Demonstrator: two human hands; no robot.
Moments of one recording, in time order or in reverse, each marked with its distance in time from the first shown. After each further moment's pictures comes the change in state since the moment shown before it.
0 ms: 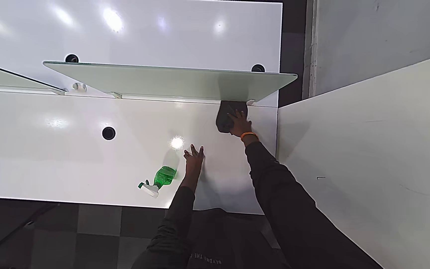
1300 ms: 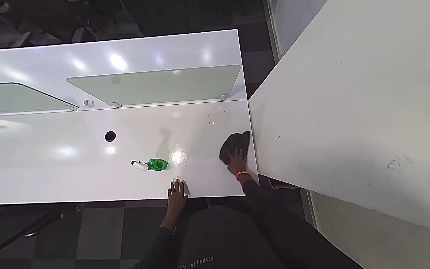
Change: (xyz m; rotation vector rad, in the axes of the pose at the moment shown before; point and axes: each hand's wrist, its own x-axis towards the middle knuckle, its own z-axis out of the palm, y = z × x) left_hand -0.201 -0.035 0.174 -0.144 0.098 0.021; right_hand -0.239 0.095 0.115 -0.080 -0.053 0.169
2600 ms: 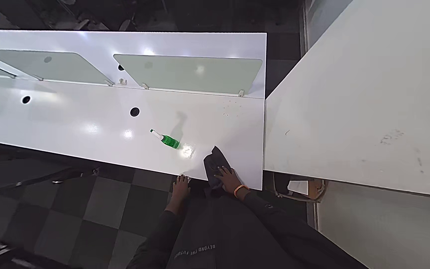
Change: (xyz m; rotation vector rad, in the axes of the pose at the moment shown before) left_hand -0.065 0.017 0.018 -0.140 -0.178 -0.167; right_hand -0.119 -0.016 0.066 -0.311 -0.345 -0.639
